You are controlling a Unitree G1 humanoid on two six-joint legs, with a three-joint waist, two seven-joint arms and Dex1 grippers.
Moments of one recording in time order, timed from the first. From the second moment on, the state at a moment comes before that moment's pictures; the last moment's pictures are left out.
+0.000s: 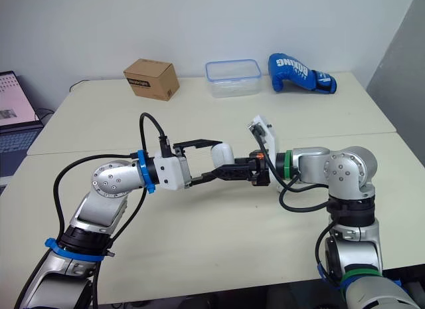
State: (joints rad) left arm -0.52 0.59 -0.16 -0.03 -0.03 -0.36 -0.91; right arm -0.81 -0.34 -0.10 -0.18 0.93 1.51 0.54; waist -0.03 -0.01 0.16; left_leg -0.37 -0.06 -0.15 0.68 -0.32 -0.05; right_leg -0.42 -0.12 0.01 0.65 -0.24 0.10
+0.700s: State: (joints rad) left arm -0.52 0.59 -0.16 -0.03 -0.04 -0.37 -0.91; right arm -0.81 -0.34 -0.11 -0.18 0.92 1.52 0.50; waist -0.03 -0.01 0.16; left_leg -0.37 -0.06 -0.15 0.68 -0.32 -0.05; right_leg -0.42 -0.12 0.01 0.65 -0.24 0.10
